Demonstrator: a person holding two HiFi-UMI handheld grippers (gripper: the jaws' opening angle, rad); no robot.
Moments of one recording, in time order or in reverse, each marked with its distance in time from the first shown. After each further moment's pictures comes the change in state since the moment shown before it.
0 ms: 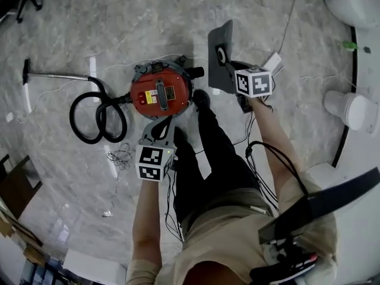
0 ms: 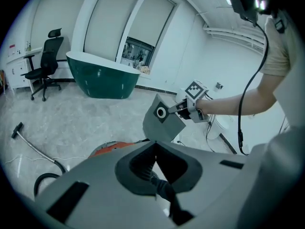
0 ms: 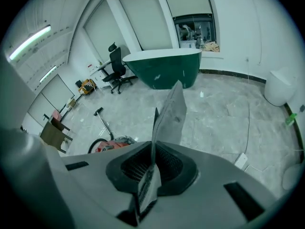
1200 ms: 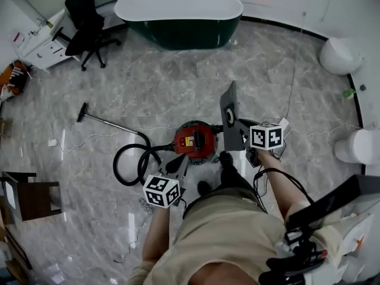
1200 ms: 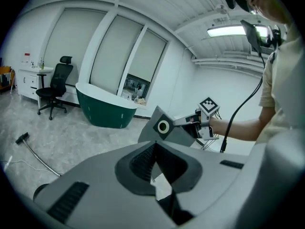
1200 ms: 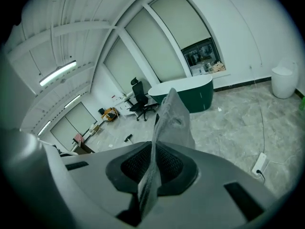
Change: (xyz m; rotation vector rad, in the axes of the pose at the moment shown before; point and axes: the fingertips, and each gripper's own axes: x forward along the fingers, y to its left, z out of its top) left arm -0.244 -0.077 0.076 0.013 -0.340 -0.020; right arm -0.262 0.193 0.042 0.074 -0.301 0.251
